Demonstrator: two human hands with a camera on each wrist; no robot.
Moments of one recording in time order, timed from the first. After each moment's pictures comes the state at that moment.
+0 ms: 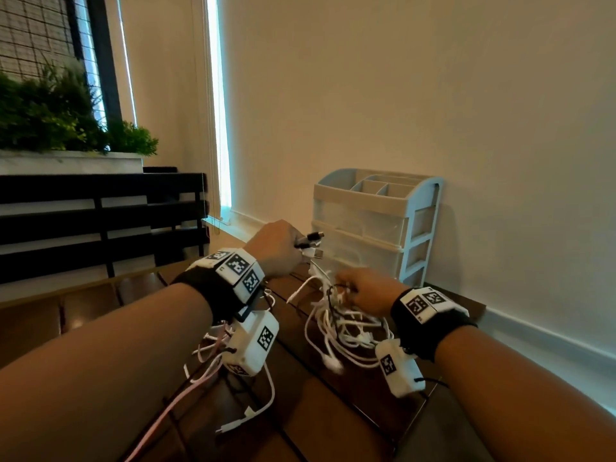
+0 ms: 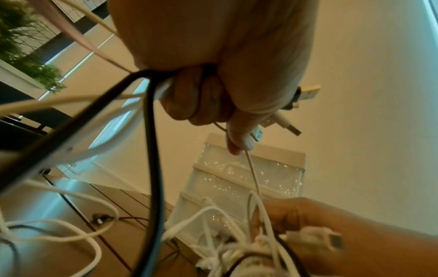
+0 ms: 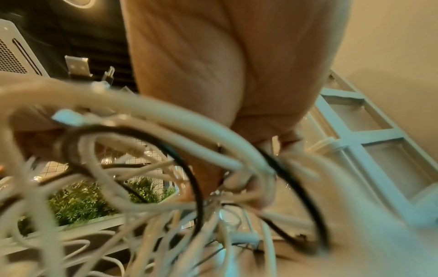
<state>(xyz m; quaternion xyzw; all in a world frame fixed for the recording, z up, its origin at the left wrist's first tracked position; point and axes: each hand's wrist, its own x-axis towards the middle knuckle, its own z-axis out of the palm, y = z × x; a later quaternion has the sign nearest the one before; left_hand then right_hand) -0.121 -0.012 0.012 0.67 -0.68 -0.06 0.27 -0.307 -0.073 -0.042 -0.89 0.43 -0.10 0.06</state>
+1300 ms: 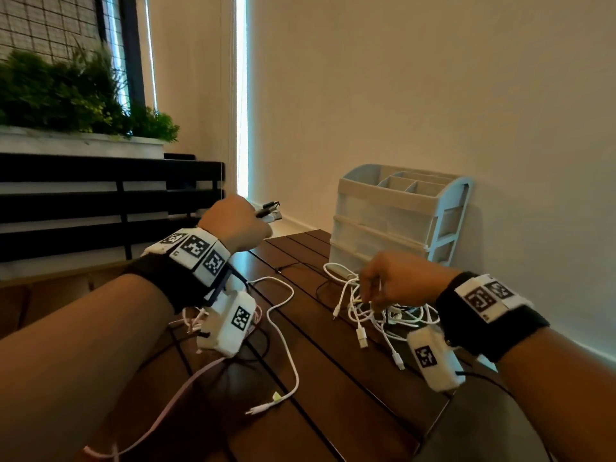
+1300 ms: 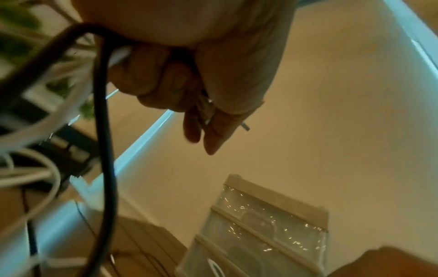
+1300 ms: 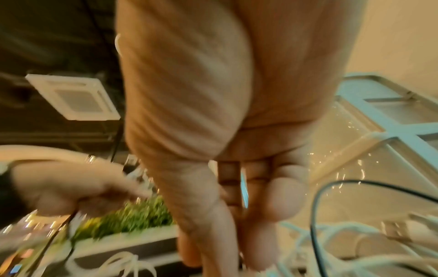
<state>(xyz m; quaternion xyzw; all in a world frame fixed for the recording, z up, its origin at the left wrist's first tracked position) -0.041 0.021 0.021 0.78 -0.53 -0.01 0.33 -0.304 -0.034 0.001 -0.92 0.38 -0.02 0.05</state>
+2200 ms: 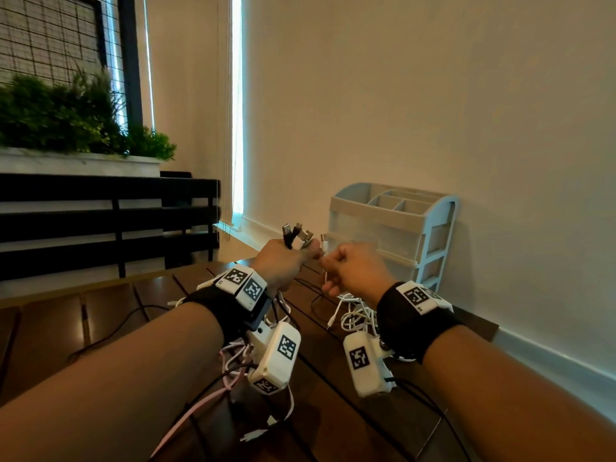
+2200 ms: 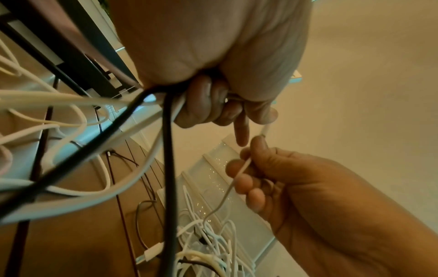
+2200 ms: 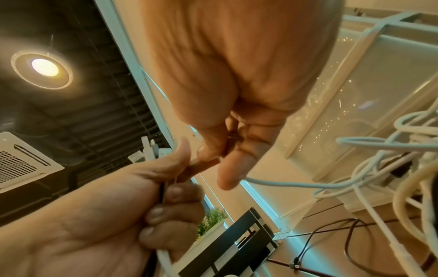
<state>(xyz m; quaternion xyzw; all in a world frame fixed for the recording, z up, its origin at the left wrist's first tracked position) -0.108 -0.003 -0.010 0.60 -0.50 -0.30 0.55 -0.250 -0.048 -0.009 -0.75 0.40 -0.36 0.38</state>
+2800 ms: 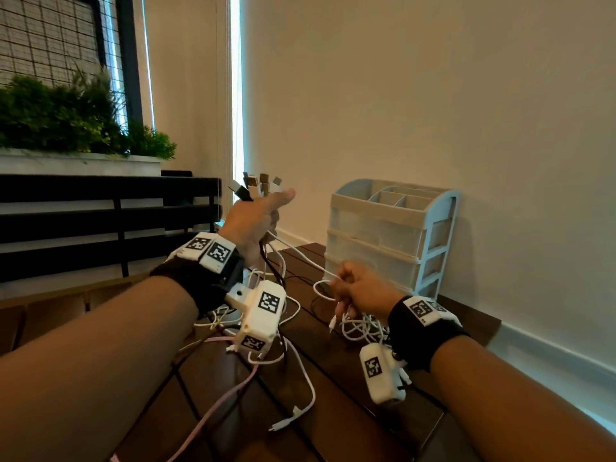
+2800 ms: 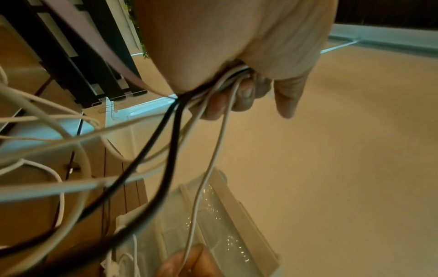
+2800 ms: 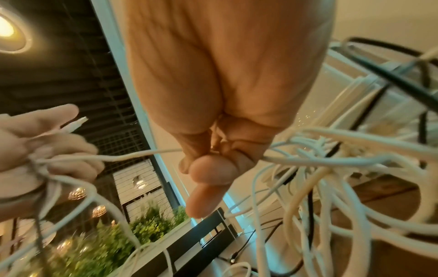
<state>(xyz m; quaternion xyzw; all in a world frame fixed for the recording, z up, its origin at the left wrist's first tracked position) -0.073 0.002 0.034 0.46 -0.42 -0.34 0.70 -0.268 -0.060 -0.042 -0.77 0.39 -0.30 0.41</state>
